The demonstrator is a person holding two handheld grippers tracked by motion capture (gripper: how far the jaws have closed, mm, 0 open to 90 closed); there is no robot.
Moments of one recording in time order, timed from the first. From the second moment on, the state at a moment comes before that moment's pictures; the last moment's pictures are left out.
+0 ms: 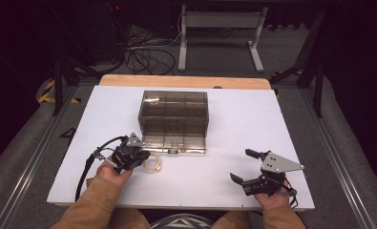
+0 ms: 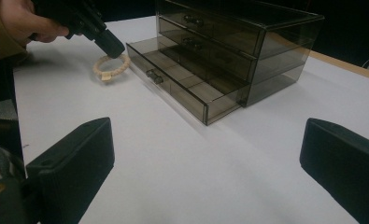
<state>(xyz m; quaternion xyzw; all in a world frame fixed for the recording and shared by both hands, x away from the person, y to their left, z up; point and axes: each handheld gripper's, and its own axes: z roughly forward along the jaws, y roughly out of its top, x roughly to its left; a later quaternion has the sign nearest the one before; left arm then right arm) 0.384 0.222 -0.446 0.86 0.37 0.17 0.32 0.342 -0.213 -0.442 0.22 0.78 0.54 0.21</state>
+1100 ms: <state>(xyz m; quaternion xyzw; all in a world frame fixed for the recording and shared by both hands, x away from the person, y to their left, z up) 0.367 0.239 -0.423 0.80 0.36 0.21 0.43 0.342 -0.212 -0.443 0.22 0.78 0.54 0.21</state>
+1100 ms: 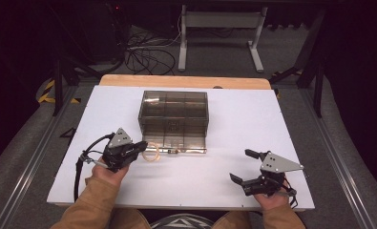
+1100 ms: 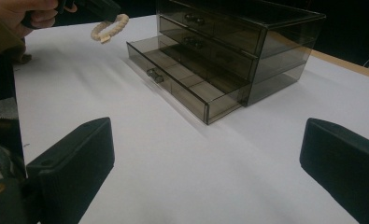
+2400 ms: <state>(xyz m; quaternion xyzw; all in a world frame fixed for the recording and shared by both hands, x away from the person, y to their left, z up) 0.382 0.227 -0.409 0.78 0.35 0.22 0.47 0.336 -0.217 -0.445 0.23 0.78 0.54 0.21</state>
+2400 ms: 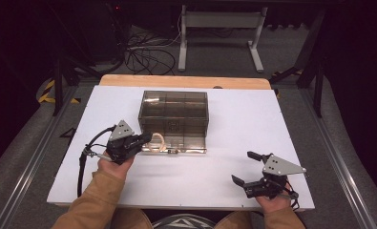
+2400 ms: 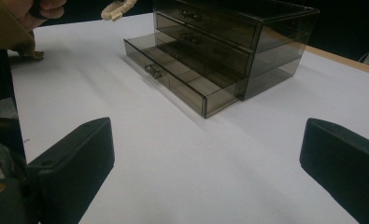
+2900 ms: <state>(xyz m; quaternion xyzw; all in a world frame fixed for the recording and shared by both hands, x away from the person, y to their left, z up) 0.400 0.202 -0.411 0.78 0.35 0.22 0.48 0.334 -0.218 -0.445 0.23 0.78 0.54 0.21</state>
